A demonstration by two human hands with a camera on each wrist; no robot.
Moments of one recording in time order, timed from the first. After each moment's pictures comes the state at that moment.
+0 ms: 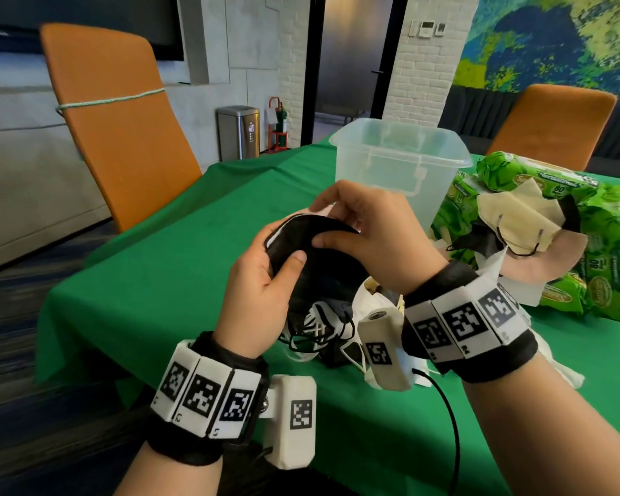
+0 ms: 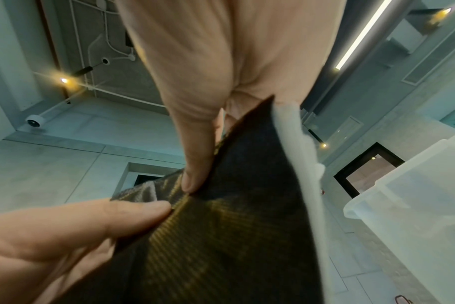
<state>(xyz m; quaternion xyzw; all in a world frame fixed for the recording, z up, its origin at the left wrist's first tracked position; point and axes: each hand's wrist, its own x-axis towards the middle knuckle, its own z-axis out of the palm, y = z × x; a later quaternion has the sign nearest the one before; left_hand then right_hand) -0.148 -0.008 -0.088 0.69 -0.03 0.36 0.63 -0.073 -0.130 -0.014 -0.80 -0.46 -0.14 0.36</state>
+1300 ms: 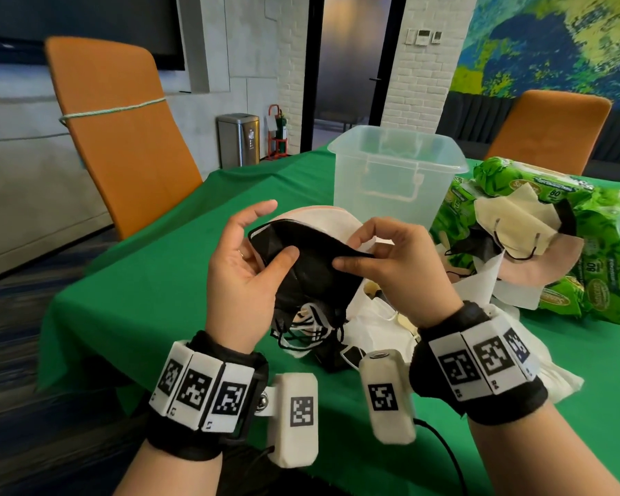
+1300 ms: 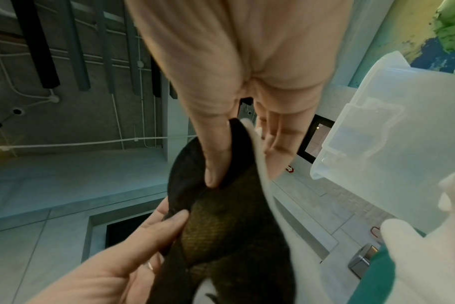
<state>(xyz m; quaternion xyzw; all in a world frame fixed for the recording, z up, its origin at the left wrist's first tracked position) -0.150 -0.004 -0.079 0.62 -0.04 0.42 0.66 -0.075 -0.151 -0.043 -0.74 -0.35 -0.03 0.57</state>
